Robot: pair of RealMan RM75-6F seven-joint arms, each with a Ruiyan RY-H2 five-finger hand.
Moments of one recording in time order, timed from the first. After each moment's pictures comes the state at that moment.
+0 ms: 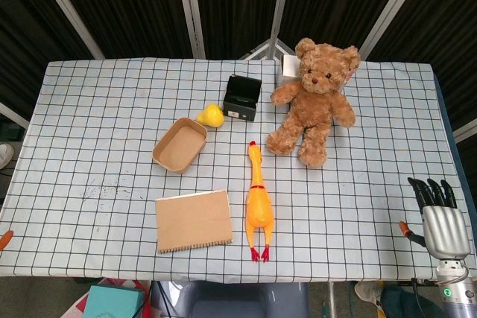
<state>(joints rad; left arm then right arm) 0.08 -1.07 -0.05 -1.64 1.53 1.69 -0.01 0.08 -1.20 0.08 -1.55 -1.44 1.46 -0.12</state>
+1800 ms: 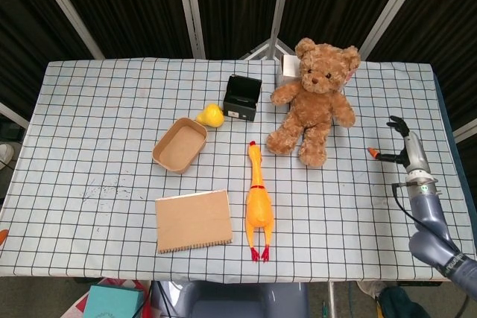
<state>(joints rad) 0.08 -1.07 -0.07 -1.64 1.49 1.69 0.01 0.54 -1.33 0.42 -1.22 -0.73 0.71 0.38</state>
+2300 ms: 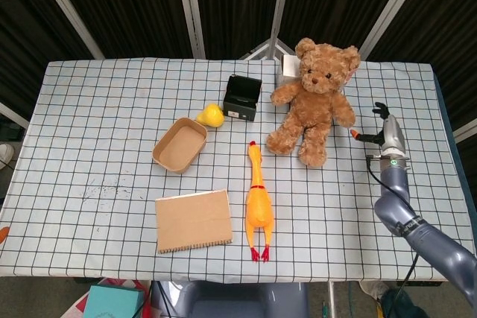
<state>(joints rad) 0.07 -1.08 -0.08 -1.65 1.46 1.66 0.04 0.75 -1.50 0.45 -1.02 -0.36 0.70 0.09</state>
